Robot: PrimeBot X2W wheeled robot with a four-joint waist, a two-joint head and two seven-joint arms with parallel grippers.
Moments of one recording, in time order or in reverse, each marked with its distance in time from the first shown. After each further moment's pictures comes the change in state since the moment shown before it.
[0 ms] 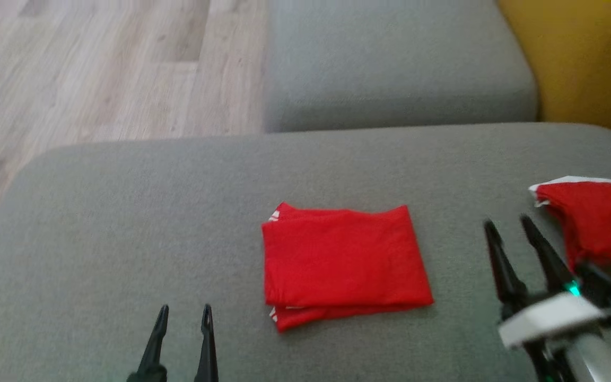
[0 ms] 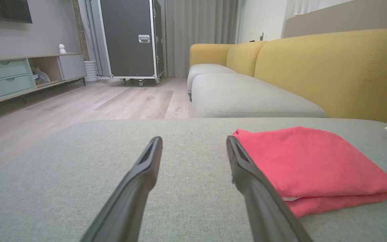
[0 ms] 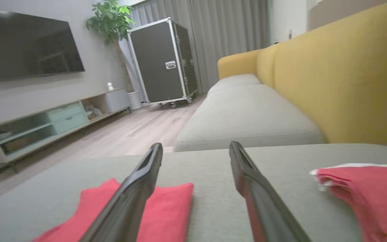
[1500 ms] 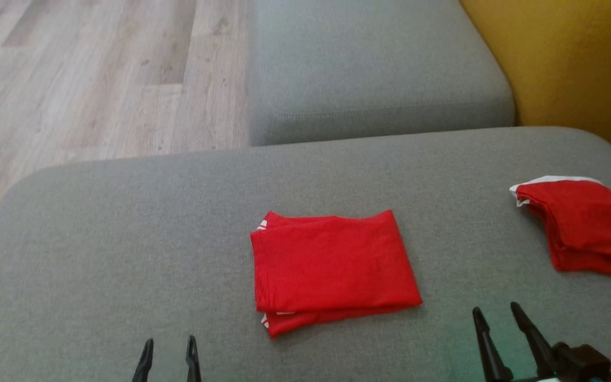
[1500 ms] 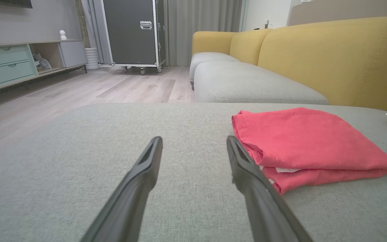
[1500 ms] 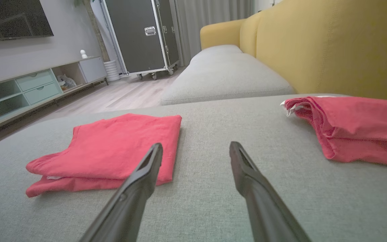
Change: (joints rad) left arm 0.113 -0.022 0.081 0.005 0.008 -0.026 0.000; right arm 0.312 0.118 -0.133 -0.087 -0.257 0.000 -0.002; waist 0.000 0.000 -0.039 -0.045
